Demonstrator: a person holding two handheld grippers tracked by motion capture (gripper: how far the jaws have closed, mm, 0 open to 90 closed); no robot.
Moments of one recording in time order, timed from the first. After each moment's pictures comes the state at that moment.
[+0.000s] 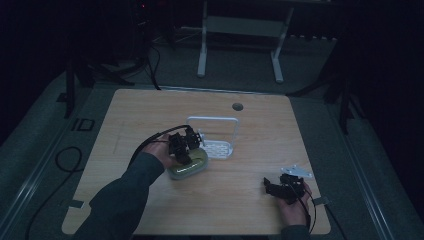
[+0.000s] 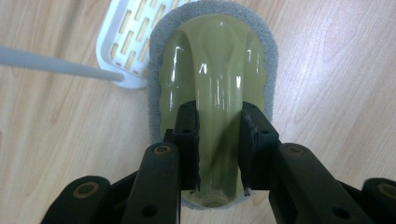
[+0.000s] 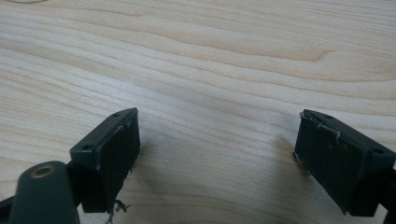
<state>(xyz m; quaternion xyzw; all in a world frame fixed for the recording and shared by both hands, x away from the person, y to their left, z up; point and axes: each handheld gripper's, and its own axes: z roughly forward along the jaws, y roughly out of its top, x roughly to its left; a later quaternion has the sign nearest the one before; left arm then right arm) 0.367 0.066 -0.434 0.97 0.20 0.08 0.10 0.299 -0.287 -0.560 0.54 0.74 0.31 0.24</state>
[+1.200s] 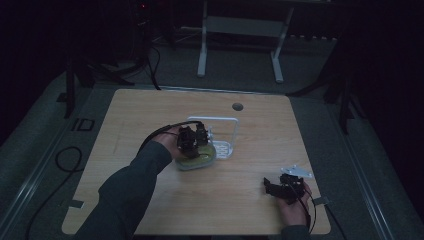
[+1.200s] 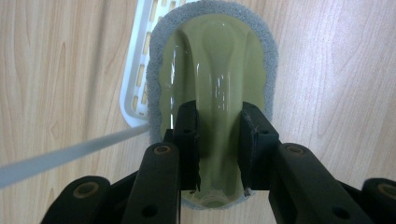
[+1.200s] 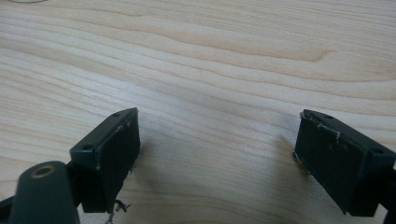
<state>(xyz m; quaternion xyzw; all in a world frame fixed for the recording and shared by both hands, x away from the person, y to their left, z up) 0.382 0.044 -0.427 0.99 0.09 0.11 0.09 0.299 -0.287 -0.560 0.54 0.74 0.31 0.24</state>
